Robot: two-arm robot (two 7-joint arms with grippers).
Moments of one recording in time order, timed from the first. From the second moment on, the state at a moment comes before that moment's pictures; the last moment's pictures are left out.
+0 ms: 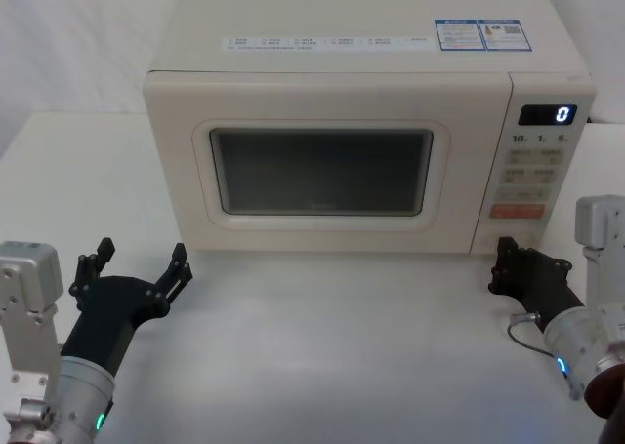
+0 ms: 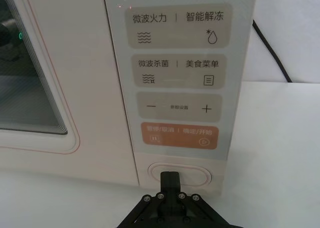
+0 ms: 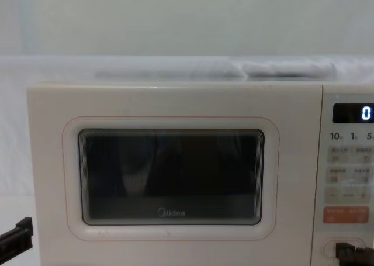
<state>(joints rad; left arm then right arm) 0.27 0.24 0.04 -1.85 -0.25 -0.02 -0.02 0.07 0.08 -0.14 -1.48 0.12 0.11 0.11</state>
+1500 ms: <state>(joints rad) 0.27 0.24 0.04 -1.85 -0.25 -0.02 -0.02 0.15 0.05 -0.14 -1.35 0.12 0.06 0.11</state>
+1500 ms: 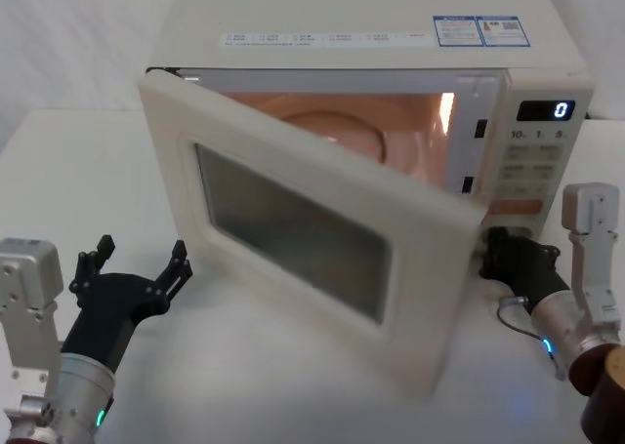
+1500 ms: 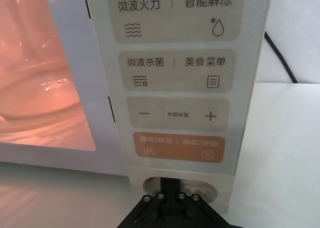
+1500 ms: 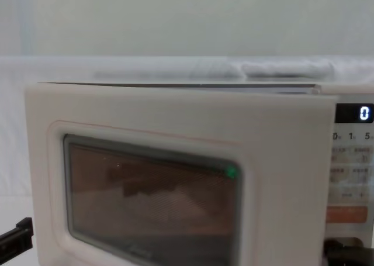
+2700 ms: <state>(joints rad) 0.27 0.24 0.04 -1.85 -0.25 -0.02 -0.02 0.07 0.06 -0.14 -1.47 0.11 0.10 0.11</state>
